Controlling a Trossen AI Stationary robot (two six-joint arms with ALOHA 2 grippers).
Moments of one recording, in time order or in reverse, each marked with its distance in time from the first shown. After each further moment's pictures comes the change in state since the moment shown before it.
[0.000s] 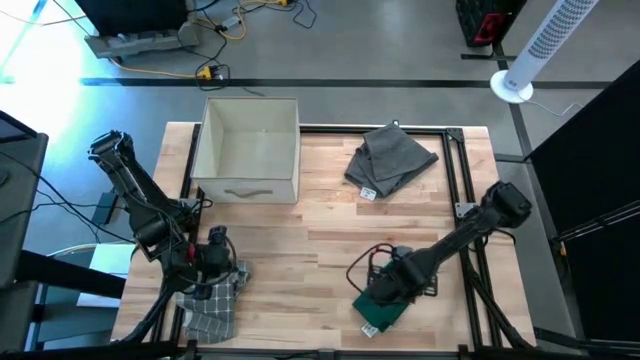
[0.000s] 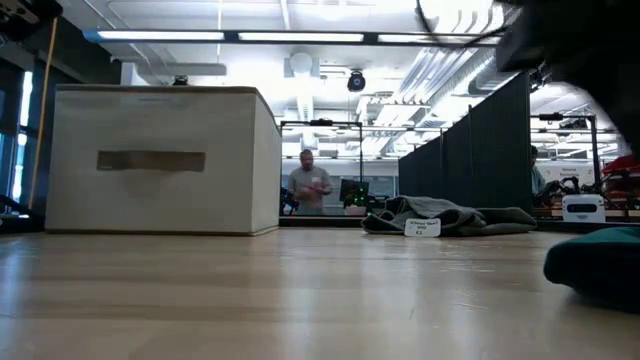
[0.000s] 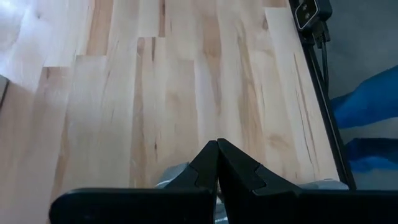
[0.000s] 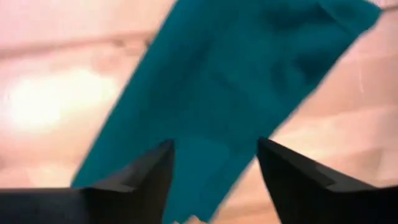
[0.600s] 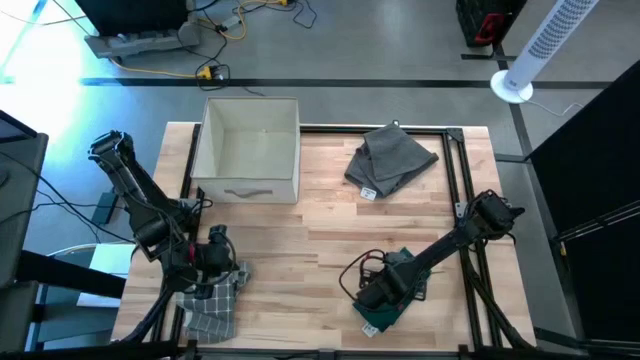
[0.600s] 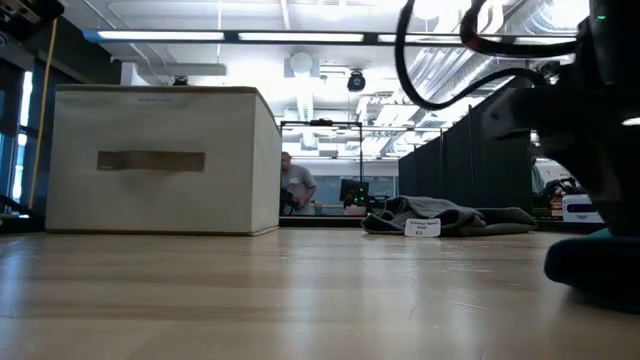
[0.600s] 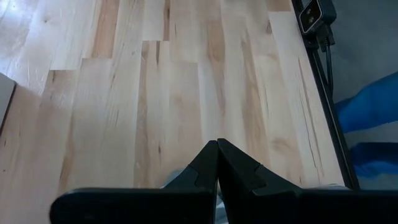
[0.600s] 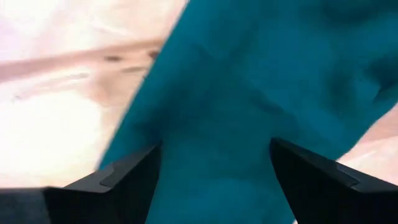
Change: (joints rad) left arm -0.002 0.000 0.000 0.000 -0.009 -0.001; right arm 0.009 0.141 0.000 0.089 0.015 0.007
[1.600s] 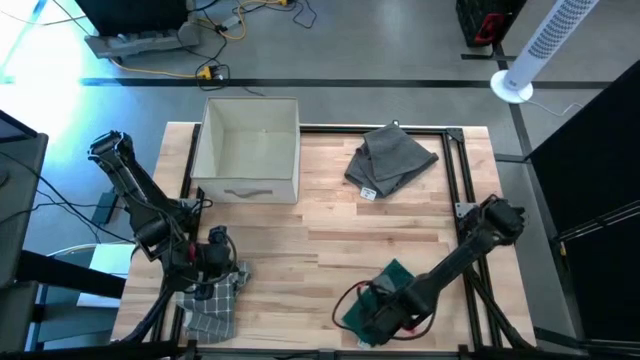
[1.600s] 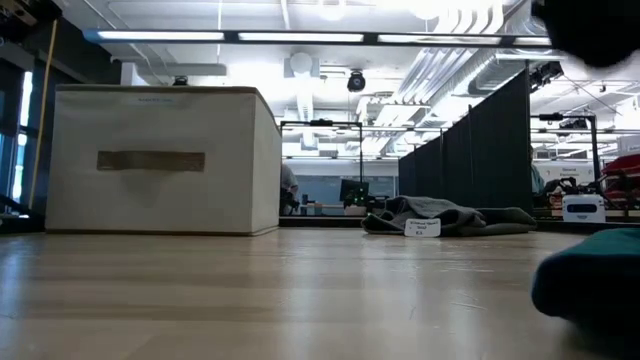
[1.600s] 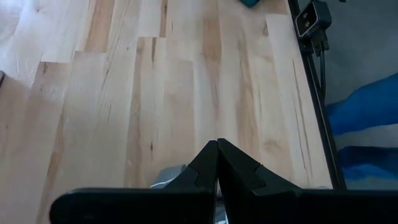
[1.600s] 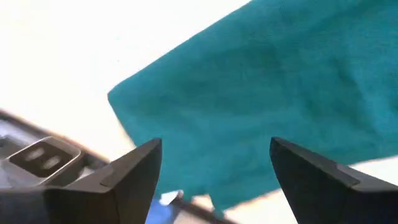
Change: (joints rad) left arm 0.009 0.001 0.000 0.013 0.020 -0.037; right arm 0.132 -0.003 0.067 0.277 0.122 -0.374
